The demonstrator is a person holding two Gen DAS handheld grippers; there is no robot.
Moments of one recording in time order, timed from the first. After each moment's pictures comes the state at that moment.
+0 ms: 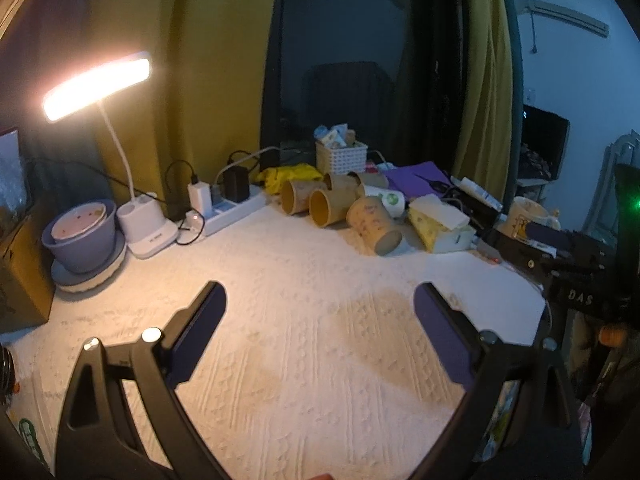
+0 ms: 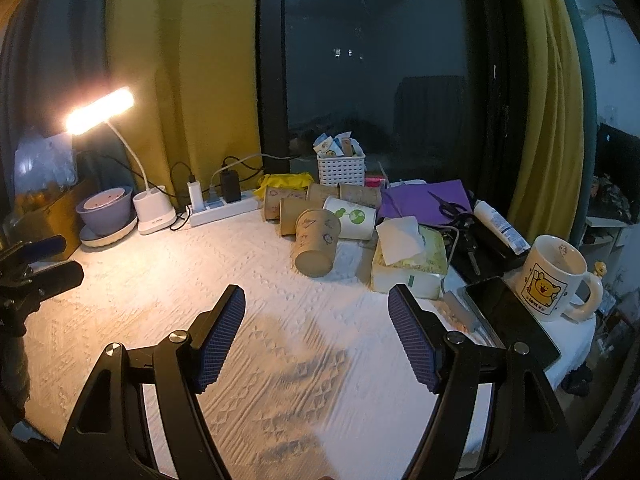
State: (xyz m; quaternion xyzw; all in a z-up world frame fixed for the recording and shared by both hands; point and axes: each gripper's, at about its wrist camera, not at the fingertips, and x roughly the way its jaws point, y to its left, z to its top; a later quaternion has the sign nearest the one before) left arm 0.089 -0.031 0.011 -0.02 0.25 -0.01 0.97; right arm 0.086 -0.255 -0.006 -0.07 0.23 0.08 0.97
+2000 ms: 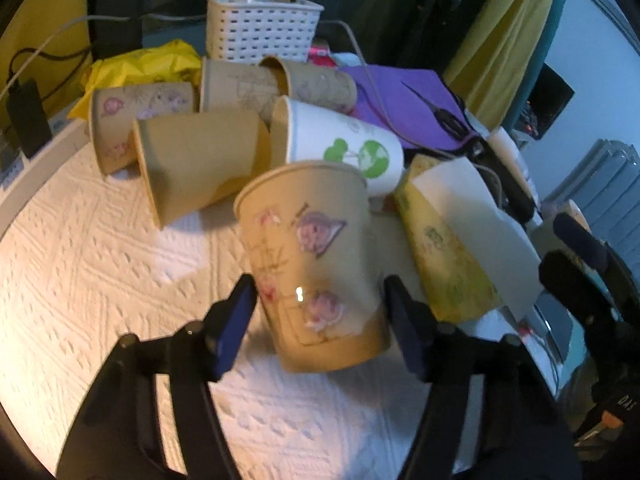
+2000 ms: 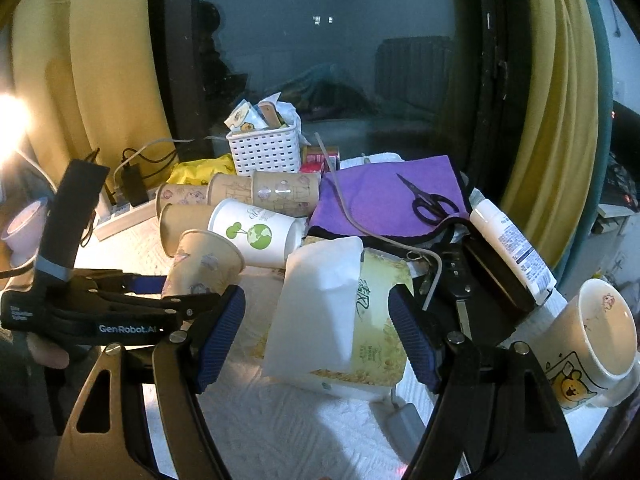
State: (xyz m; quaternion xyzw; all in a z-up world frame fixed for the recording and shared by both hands) left arm 0.396 -0.110 -0.089 -0.10 0.46 -0.13 0.87; right arm 0.263 -0.325 -0.026 -0.06 0.29 0.05 0.95
